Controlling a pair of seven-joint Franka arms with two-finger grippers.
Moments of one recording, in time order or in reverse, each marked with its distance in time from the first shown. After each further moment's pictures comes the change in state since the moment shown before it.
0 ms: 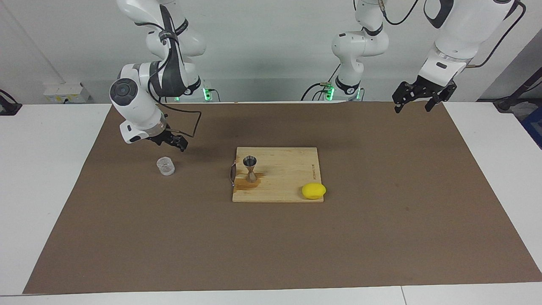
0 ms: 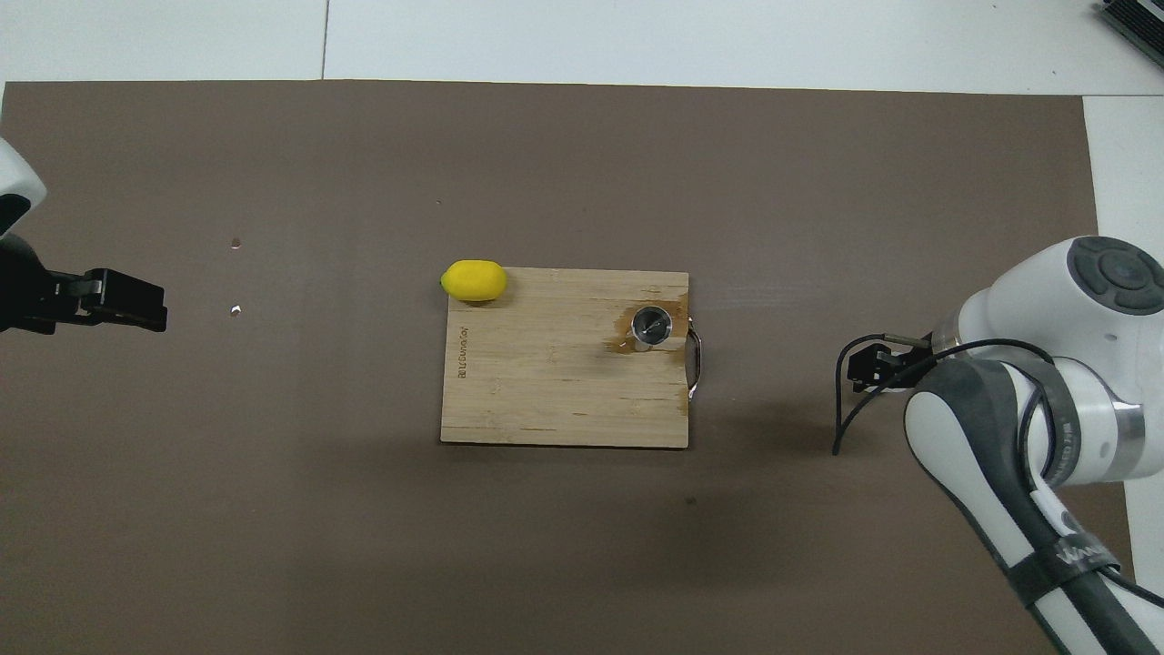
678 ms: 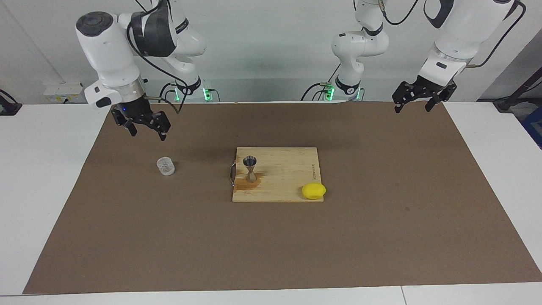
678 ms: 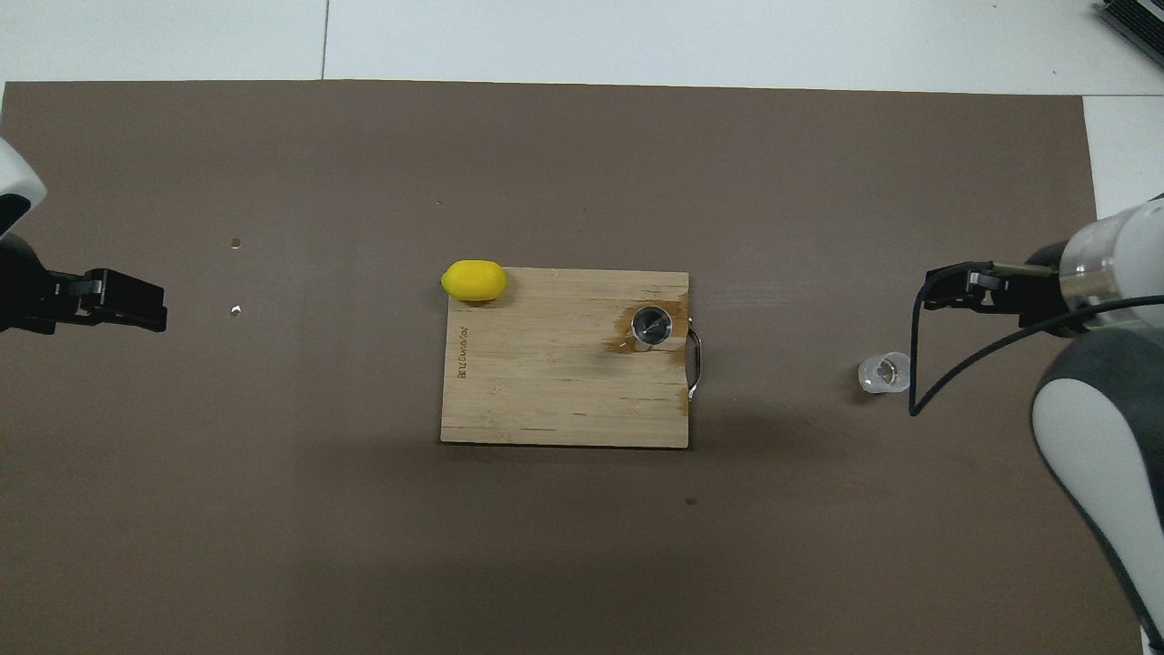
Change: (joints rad) left arm 0.000 0.000 0.000 0.000 0.000 0.000 0.000; right arm 0.001 -0.086 0.001 0.326 -0.014 -0.162 -0.040
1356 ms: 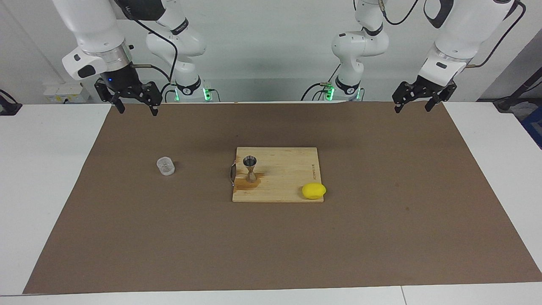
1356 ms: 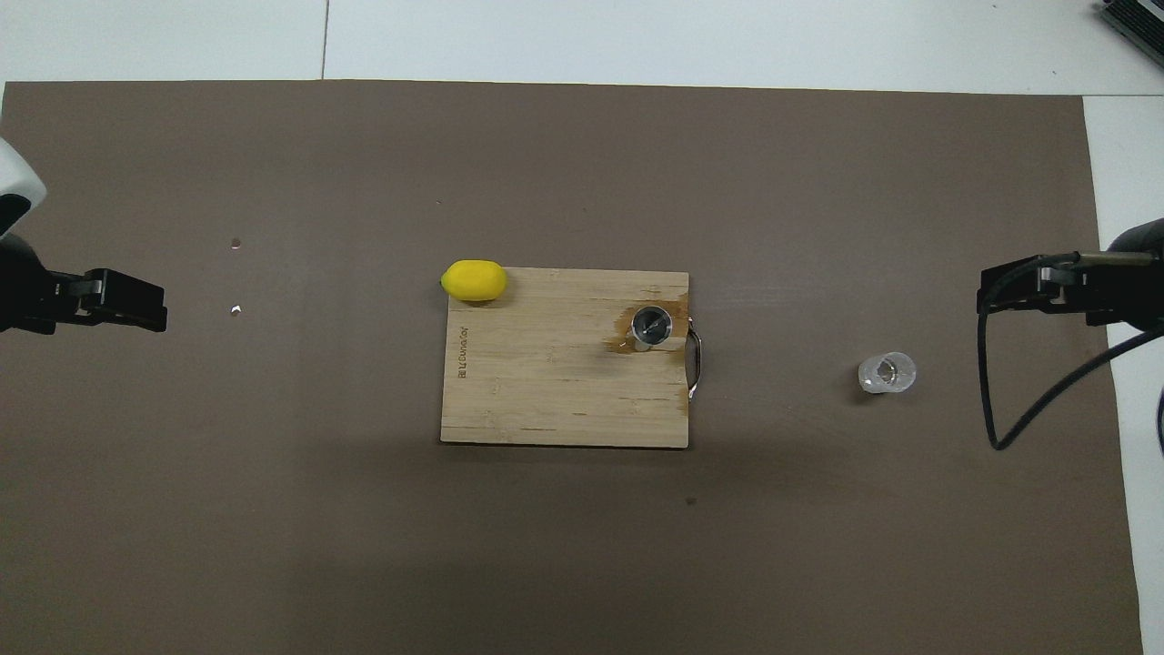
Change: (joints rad) left arm 0.000 0.000 0.000 0.000 0.000 0.000 0.000; right arm 0.000 0.040 0.002 0.206 0.001 -0.231 -0.114
